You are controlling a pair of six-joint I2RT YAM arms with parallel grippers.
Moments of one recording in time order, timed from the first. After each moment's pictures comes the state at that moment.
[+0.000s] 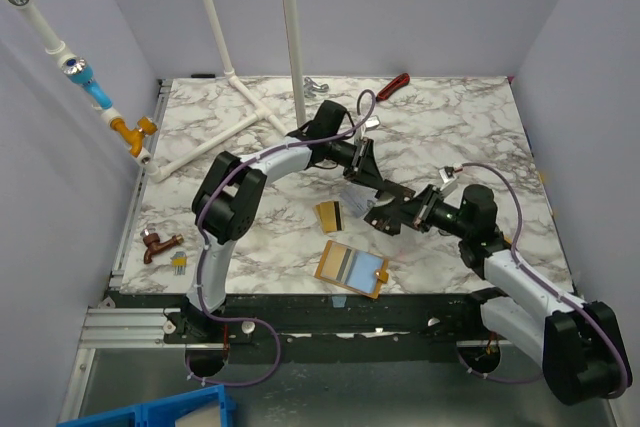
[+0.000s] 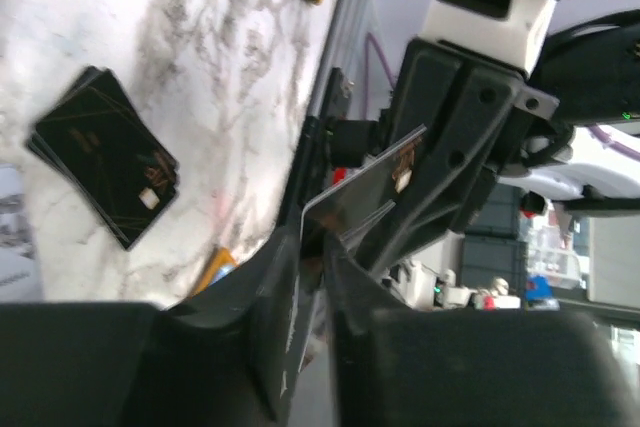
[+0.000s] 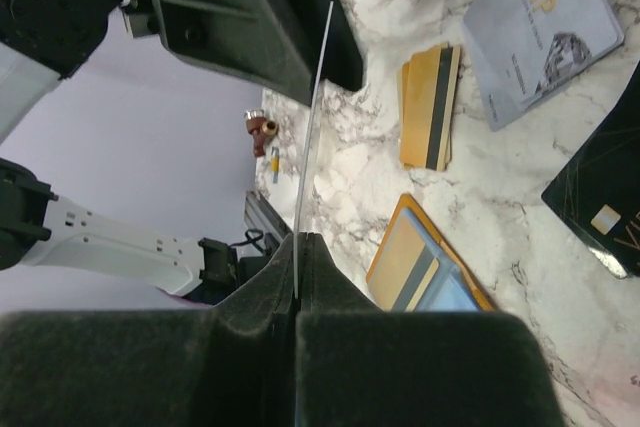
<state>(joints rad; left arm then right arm) -0.59 2.10 1.55 -0.12 1.17 -0.68 0.23 0.95 0.27 0.40 -0.67 1.02</state>
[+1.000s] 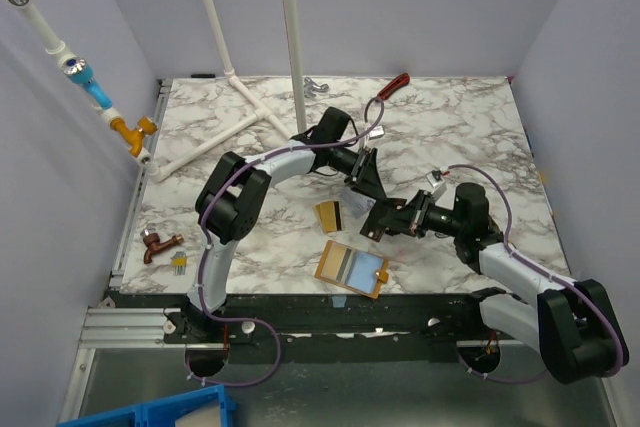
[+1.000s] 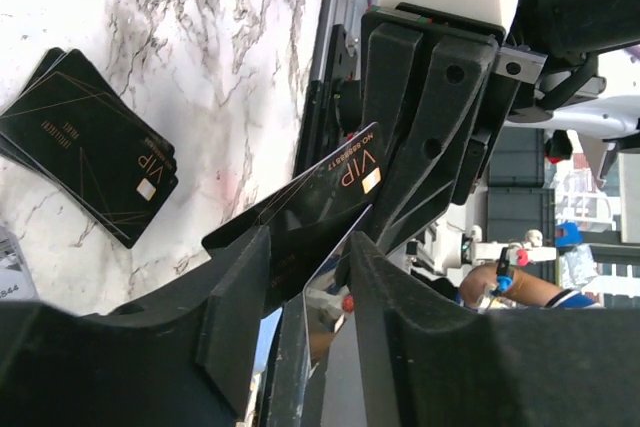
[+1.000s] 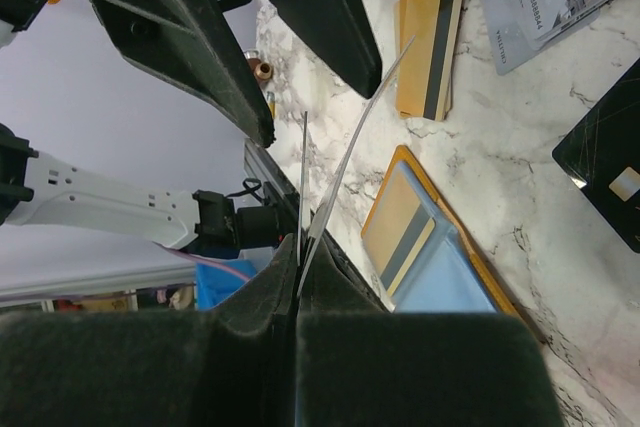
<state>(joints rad) -0.62 2.13 1.53 -0.13 1.22 -0.53 0.25 1.07 0.27 0.42 -0.80 0.99</state>
